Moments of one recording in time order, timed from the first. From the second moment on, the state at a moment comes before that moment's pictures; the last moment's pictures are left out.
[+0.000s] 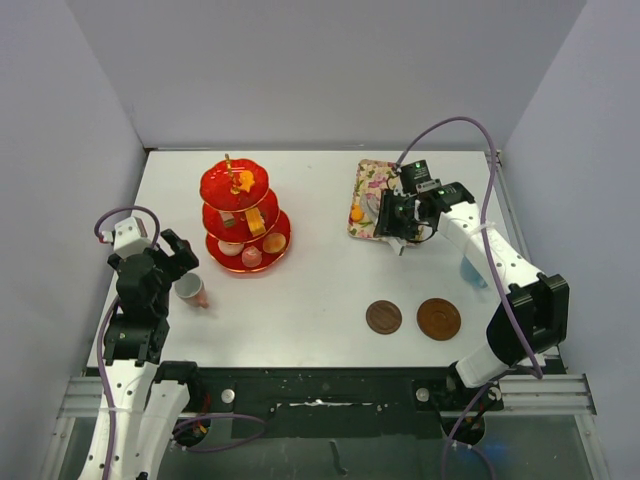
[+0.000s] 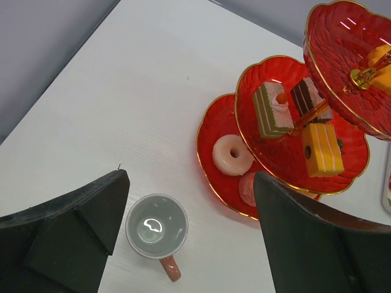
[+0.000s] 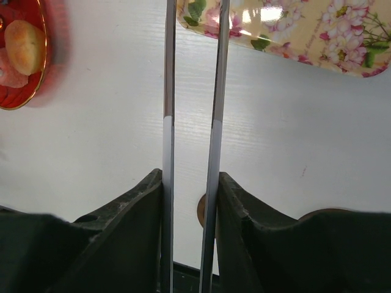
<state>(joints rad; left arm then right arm) -0.05 0.53 0.65 -0.40 -0.29 -0.39 0.37 1.55 1.39 -0.85 -0.11 0.40</state>
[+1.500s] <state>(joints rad) -0.05 0.53 0.65 -0.40 -0.29 -0.39 0.37 1.77 1.50 -0.85 -0.11 0.37</state>
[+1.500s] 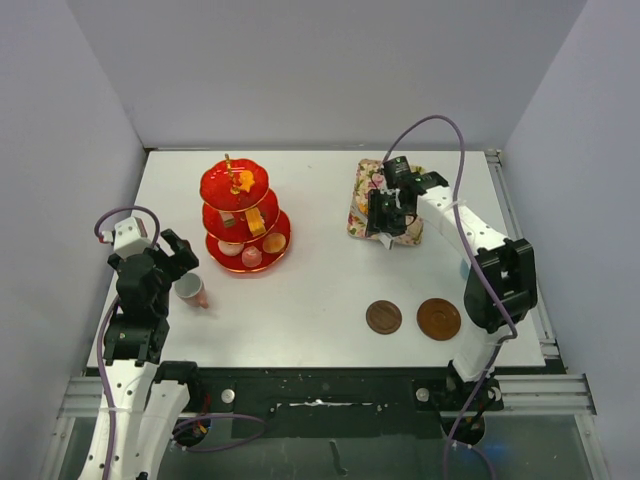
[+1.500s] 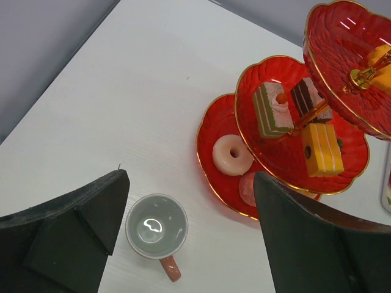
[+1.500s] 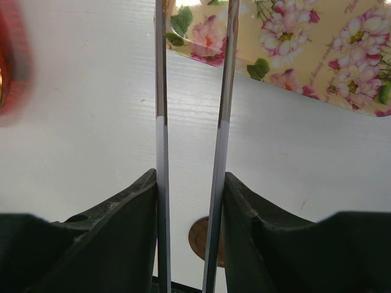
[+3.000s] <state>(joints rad) -0.05 0.53 0.65 -0.40 -0.29 -0.39 0.37 1.84 1.58 -0.94 0.03 0.32</state>
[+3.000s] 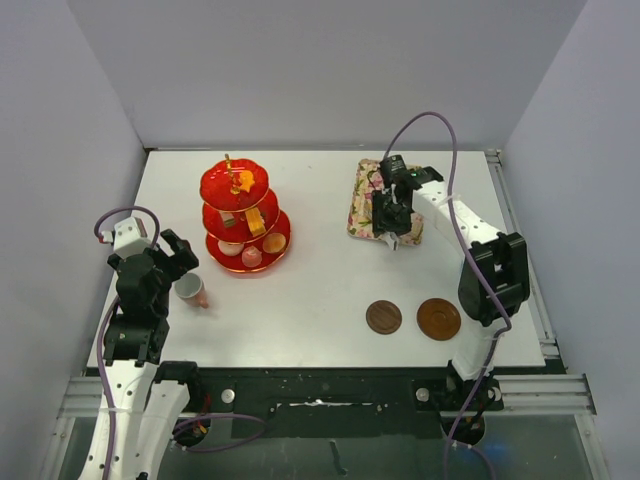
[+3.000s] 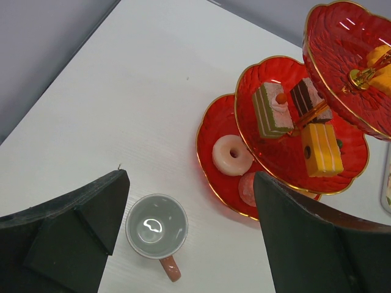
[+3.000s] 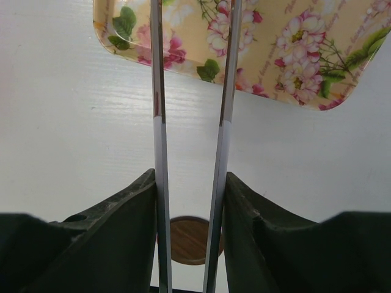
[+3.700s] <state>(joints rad) -0.05 0.53 0.65 -0.40 -0.29 -0.39 0.41 1.85 1.61 -0.98 0.10 0.32</state>
